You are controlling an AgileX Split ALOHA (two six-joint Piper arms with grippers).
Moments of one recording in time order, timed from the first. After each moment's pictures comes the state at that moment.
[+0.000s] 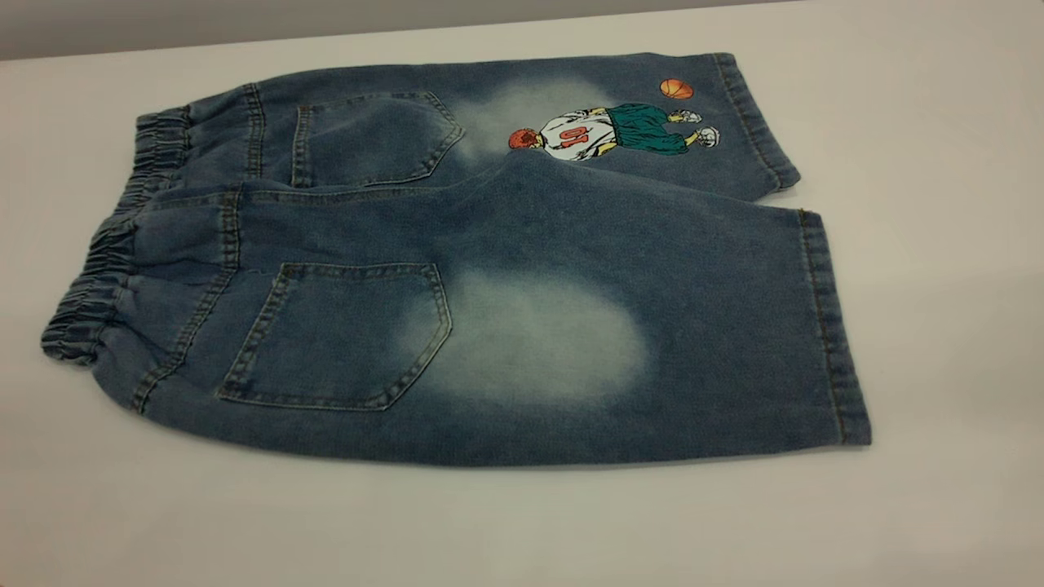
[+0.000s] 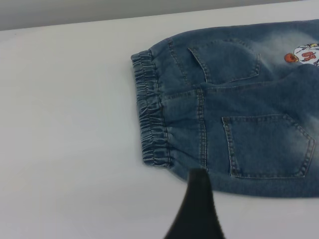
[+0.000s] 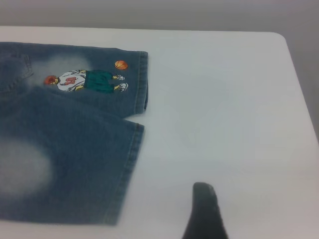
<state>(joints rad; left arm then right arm) -0.06 0.00 -0.51 -0.05 1.09 0.07 0.09 0.00 -0.51 0.01 1.06 -0.01</state>
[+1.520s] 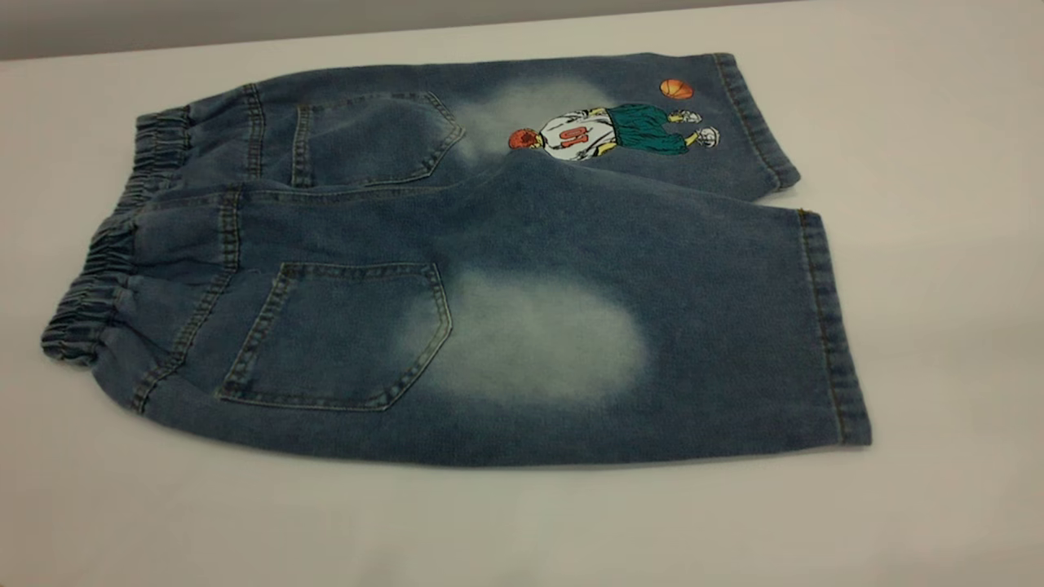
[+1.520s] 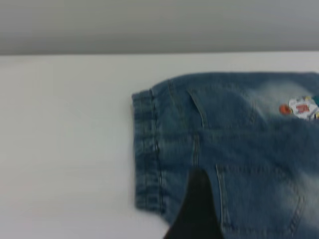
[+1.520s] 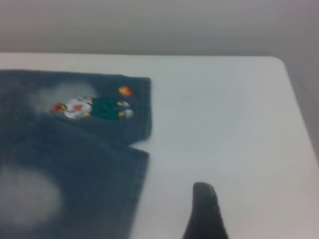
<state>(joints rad) -0.06 0.21 -0.58 -0.05 0.89 -0.01 0.09 0.13 -0.60 0.03 0.98 0.00</state>
